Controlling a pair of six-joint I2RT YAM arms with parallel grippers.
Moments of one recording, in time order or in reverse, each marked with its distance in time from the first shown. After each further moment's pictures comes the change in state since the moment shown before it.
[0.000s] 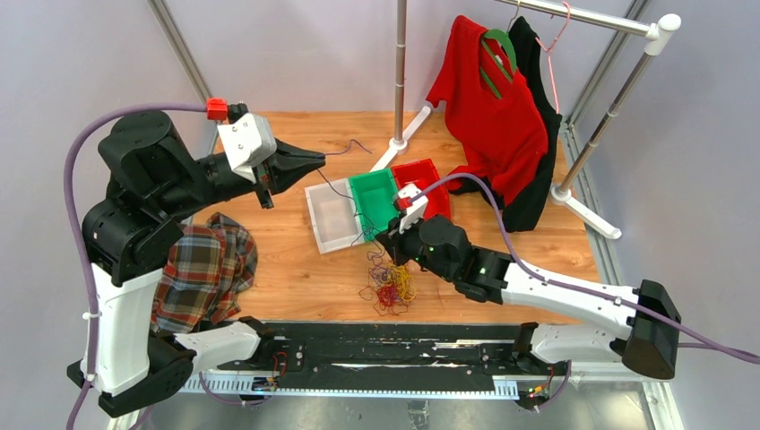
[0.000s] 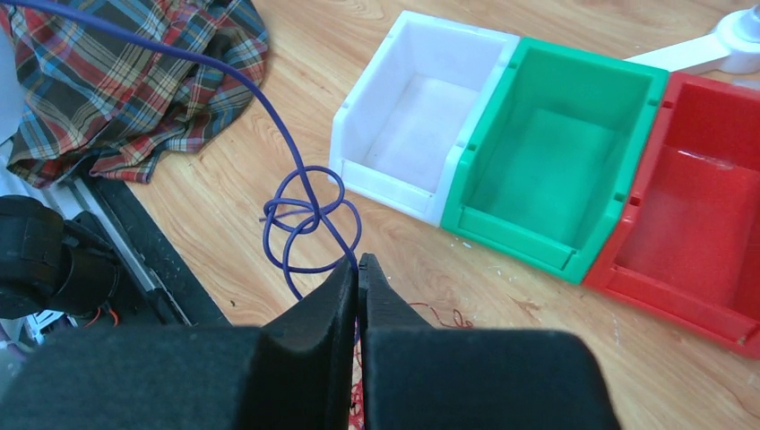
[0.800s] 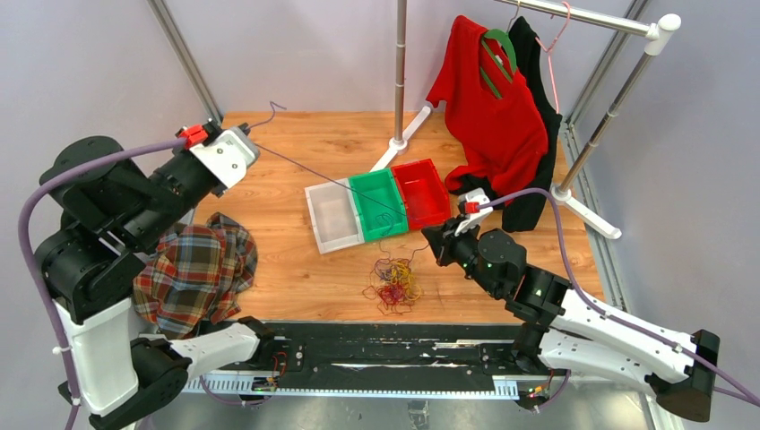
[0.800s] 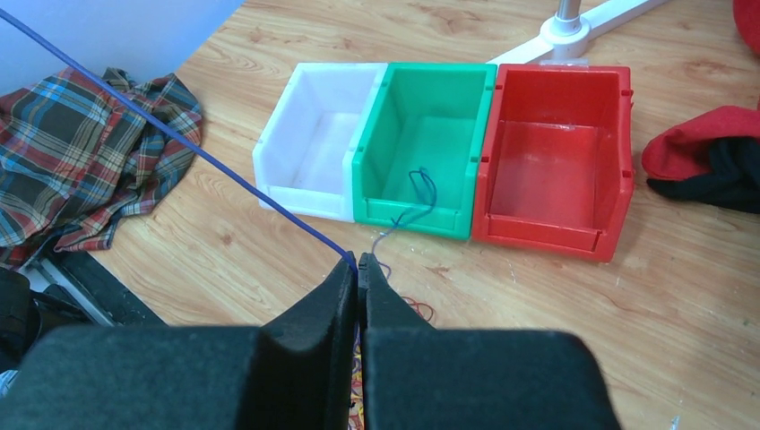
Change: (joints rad) left arm -0.002 -0.072 0.093 -0.143 -0.576 0.422; right arm -0.076 -0.399 -0.173 -0.122 0.170 0.052
